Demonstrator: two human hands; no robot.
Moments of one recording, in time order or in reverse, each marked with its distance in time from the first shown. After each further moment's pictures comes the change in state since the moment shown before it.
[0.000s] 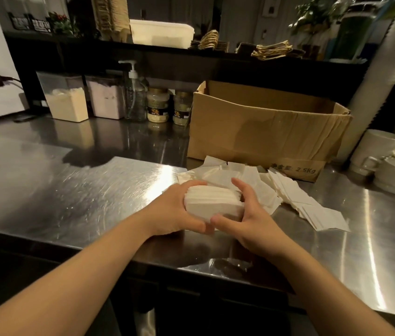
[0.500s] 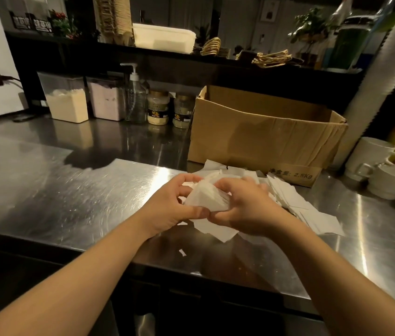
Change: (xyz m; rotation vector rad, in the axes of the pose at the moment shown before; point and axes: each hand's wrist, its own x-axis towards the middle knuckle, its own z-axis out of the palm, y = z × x) left_hand 0.000 -0.007 -0.009 -0.217 0.150 -0.022; right_hand 0.023 -0.060 -0.002 -0.795 -0.024 -0.045
